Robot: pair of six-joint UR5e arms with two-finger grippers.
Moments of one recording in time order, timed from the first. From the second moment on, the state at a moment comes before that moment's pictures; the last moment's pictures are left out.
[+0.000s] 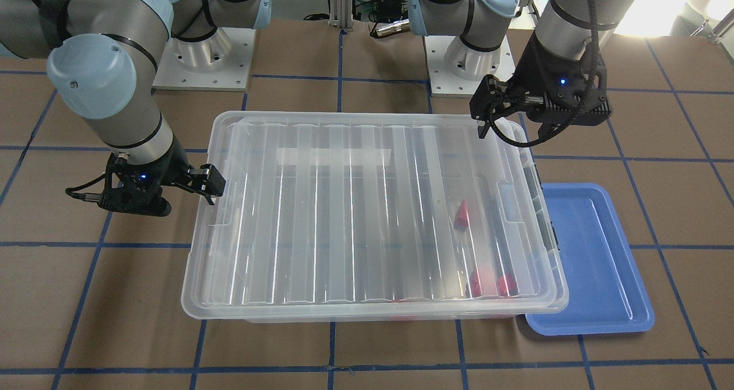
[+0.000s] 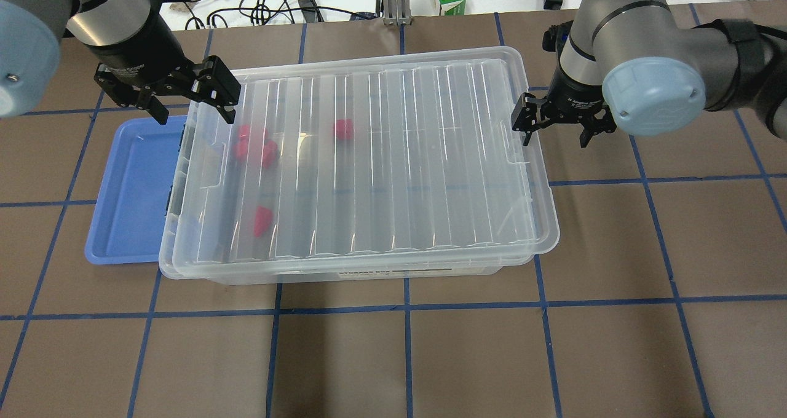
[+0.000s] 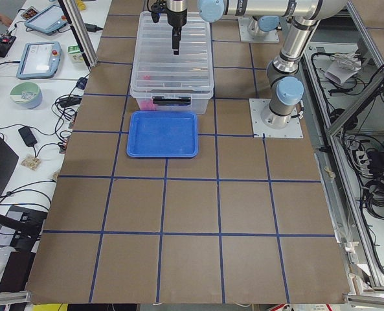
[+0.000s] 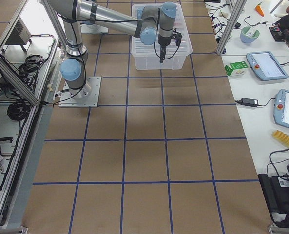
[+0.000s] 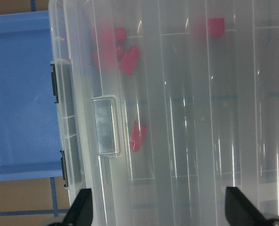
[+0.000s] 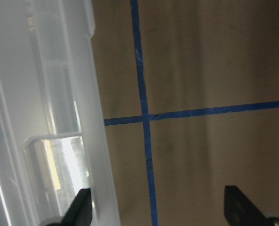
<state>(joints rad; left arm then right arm) -1.53 -1.58 -1.56 -1.55 1.57 0.08 1.55 -1.39 1.73 -1.88 -1.61 0.06</state>
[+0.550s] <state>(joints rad) -1.53 -1.58 -1.56 -1.55 1.57 0.08 1.42 -1.39 1.73 -1.89 -1.69 -0.10</state>
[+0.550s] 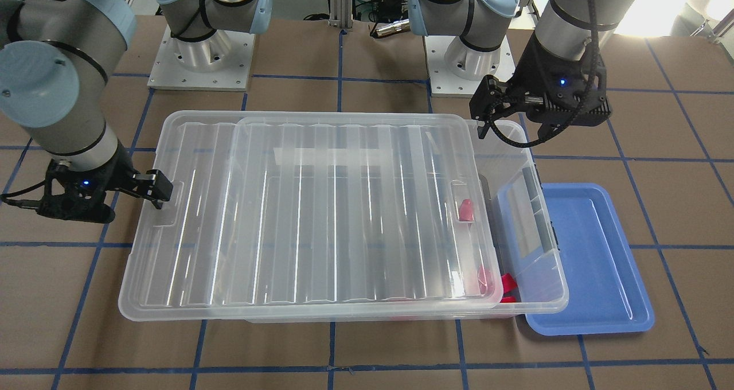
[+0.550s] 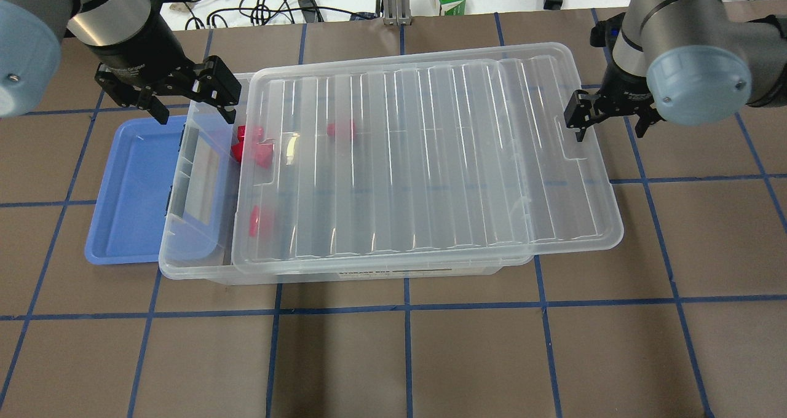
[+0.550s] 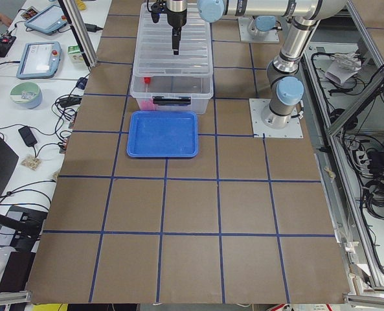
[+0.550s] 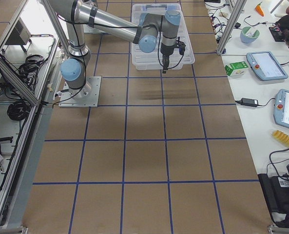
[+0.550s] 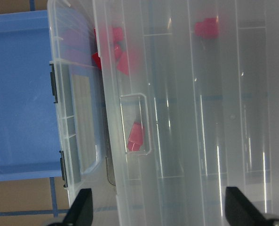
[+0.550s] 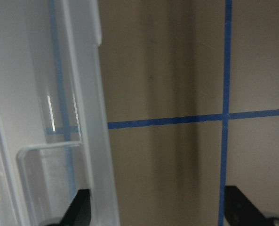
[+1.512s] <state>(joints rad) -1.55 -1.60 -1.76 -1.44 1.58 0.24 1.25 -1.39 1.72 -1.88 -1.69 -0.25</state>
